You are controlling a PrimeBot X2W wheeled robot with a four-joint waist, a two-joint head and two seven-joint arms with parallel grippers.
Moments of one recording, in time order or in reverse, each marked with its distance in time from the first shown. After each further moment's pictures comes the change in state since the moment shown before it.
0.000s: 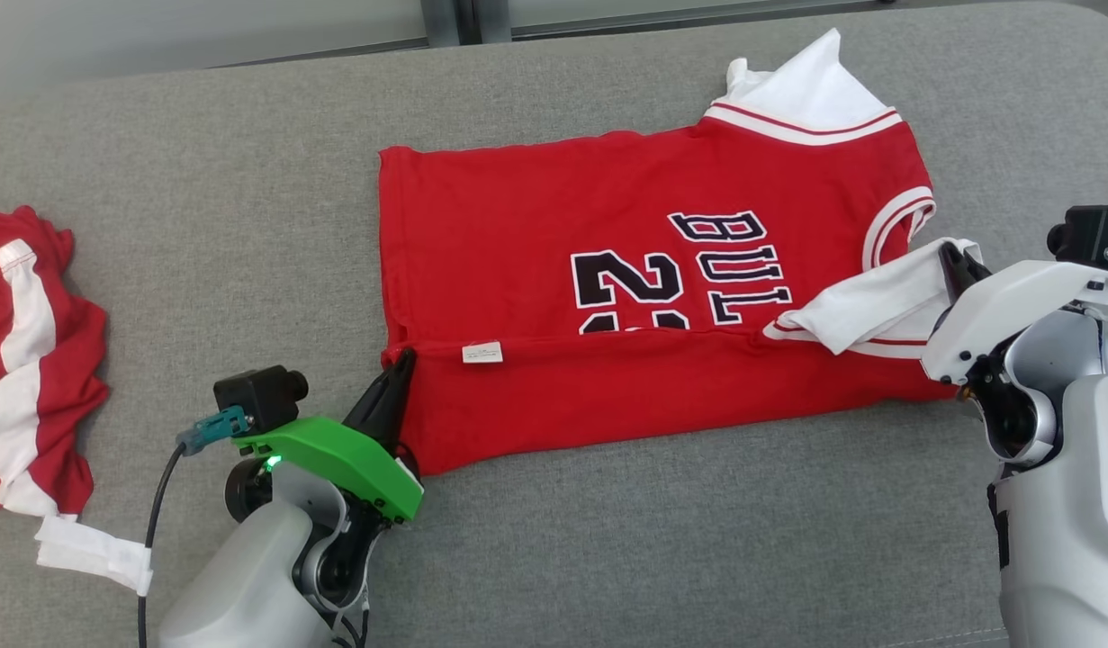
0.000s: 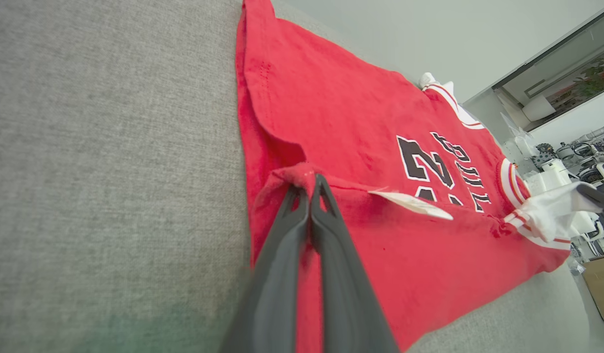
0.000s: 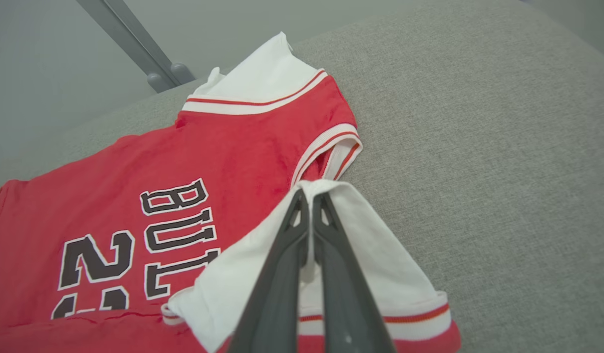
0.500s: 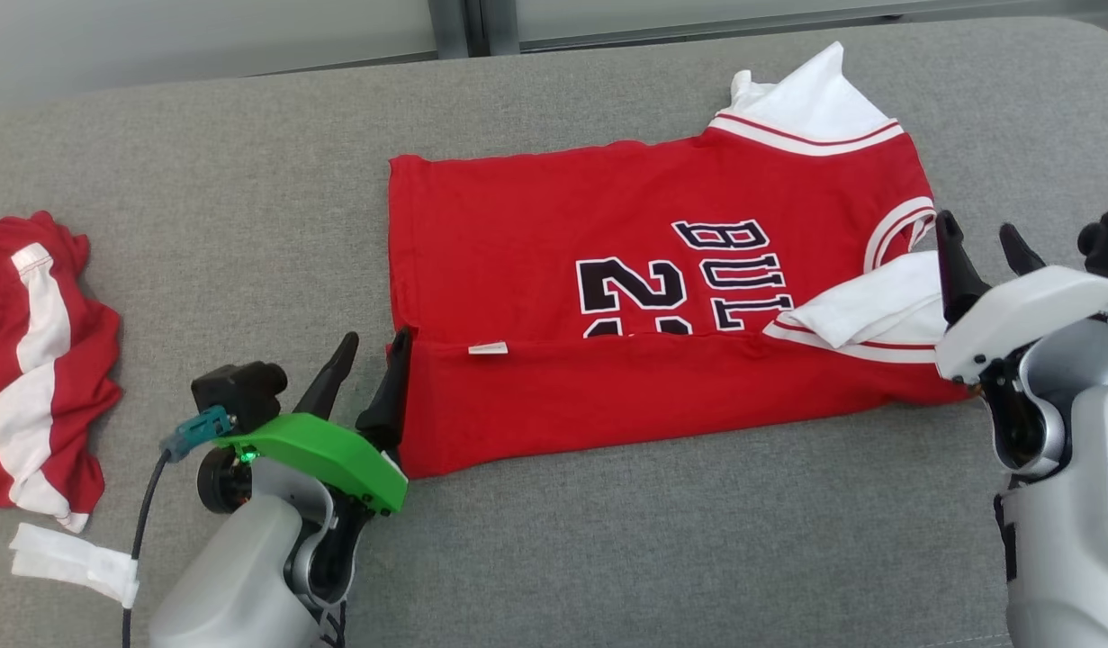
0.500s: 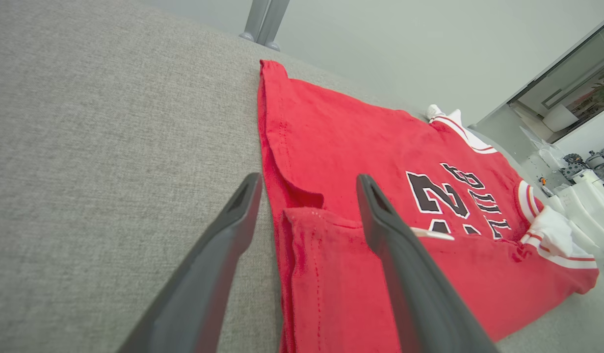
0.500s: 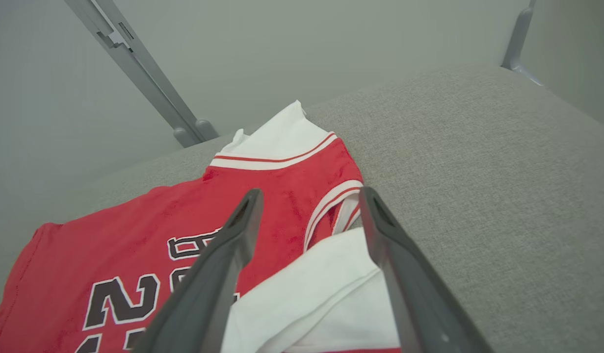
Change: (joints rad) left arm -0.014 0.002 0.032 0.019 0.092 0.017 -0.079; right arm 0.011 -0.001 -0.002 -0.017 0.027 0.000 -0.160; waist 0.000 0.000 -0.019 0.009
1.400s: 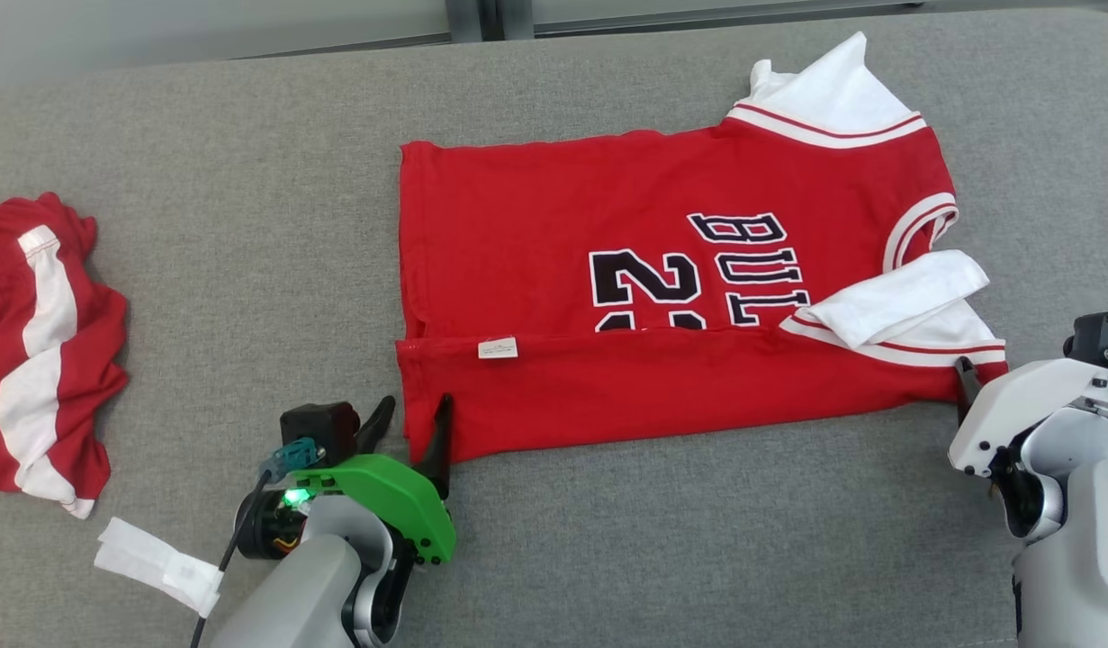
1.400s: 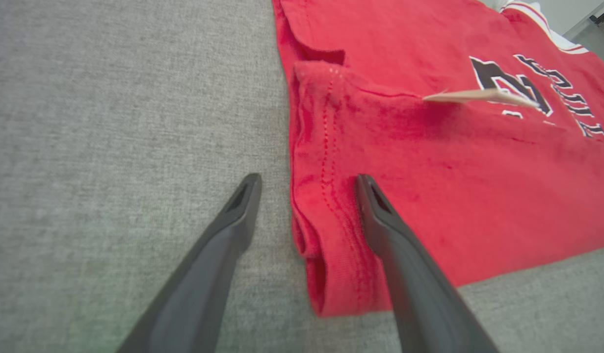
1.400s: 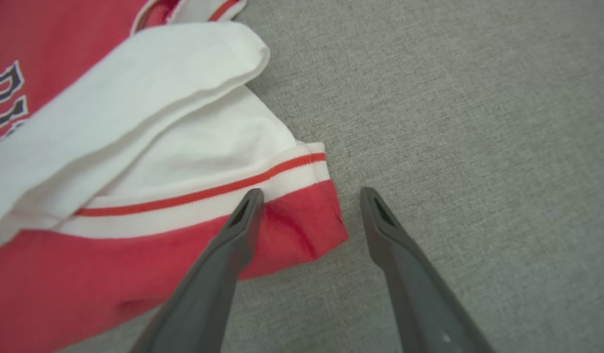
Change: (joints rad) left arm 0.053 -0.050 -0.093 0.030 0.124 0.202 0.078; right arm 0.075 -0.001 -0.125 0.184 -0.181 0.000 0.116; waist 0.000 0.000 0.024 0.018
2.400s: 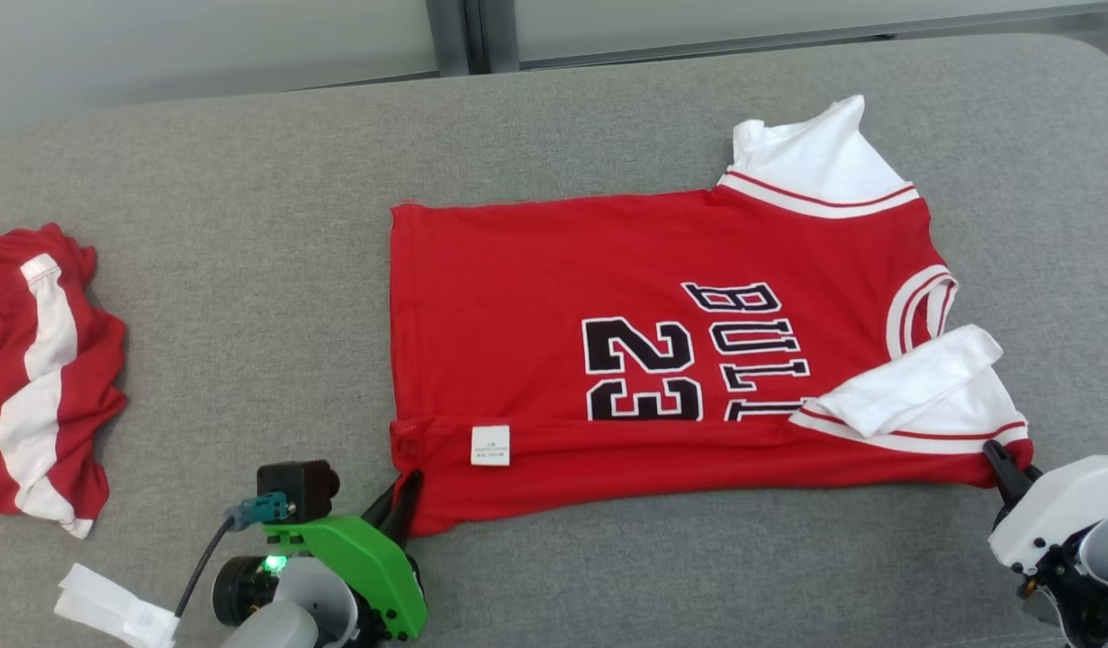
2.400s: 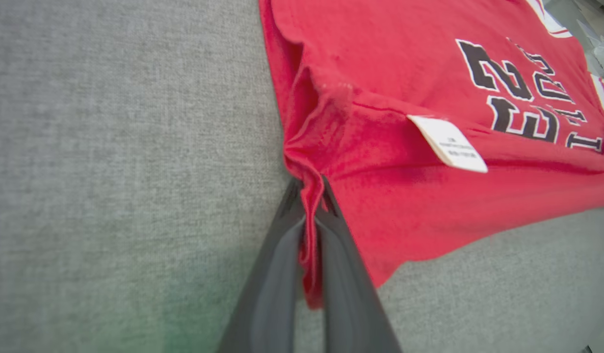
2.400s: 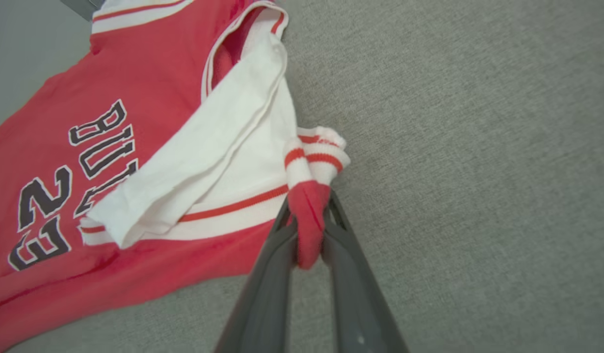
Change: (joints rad) left arm 0.139 0.128 -0.003 -0.200 -0.082 -0.032 0.146; right arm 0.299 0.002 0.019 -0.348 0.337 0.001 0.141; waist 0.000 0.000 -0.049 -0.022
